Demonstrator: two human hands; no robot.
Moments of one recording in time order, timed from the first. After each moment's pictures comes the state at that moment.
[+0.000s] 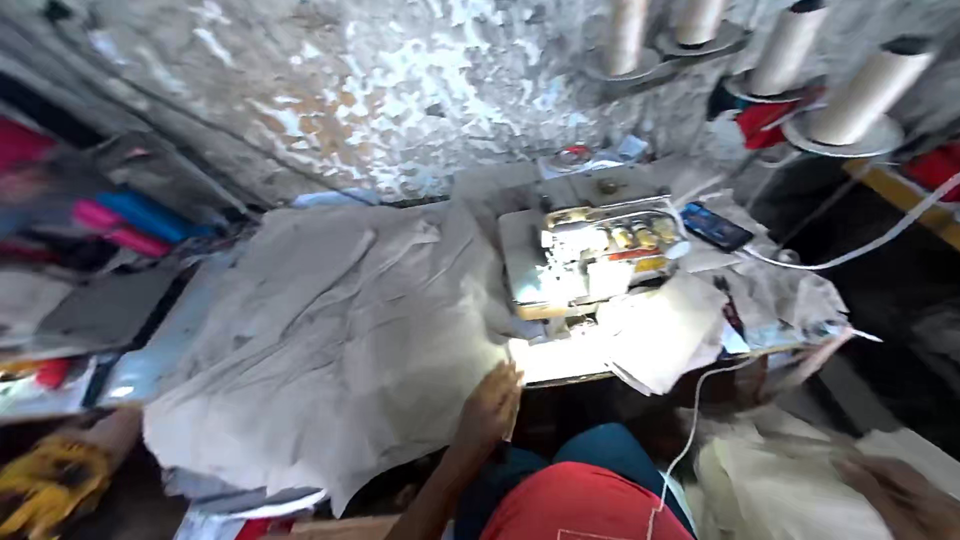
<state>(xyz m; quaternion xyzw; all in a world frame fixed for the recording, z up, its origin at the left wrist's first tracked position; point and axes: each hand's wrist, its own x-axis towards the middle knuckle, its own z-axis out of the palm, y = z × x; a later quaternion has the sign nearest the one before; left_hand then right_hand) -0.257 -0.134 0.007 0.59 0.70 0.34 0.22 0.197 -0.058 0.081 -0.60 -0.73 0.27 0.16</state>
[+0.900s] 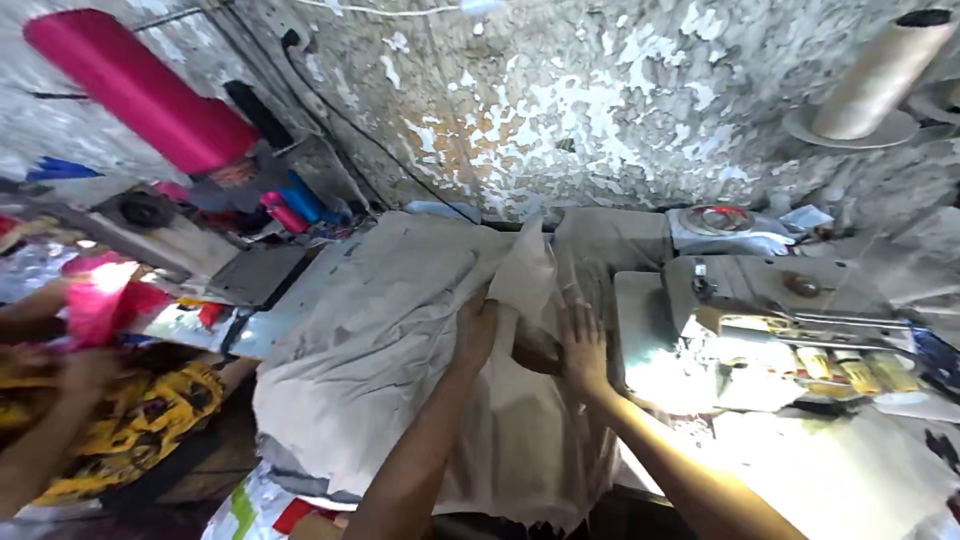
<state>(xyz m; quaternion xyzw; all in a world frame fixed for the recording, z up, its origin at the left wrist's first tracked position) -0.427 -0.042 0.111 0.35 0.80 0.47 0.15 -0.288 0.070 -0.003 -0.31 -0.90 0.22 0.22</state>
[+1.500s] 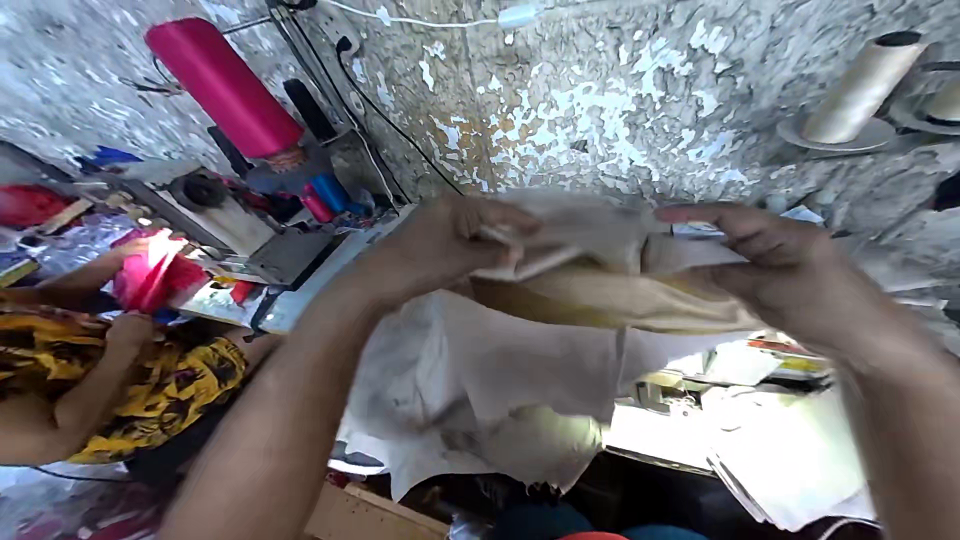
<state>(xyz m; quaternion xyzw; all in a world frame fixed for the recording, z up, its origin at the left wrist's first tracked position) -0.404 -0.097 0.318 0.61 0.71 0.30 0.16 -0.149 0.088 0.257 -0.12 -0.87 0.39 0.28</state>
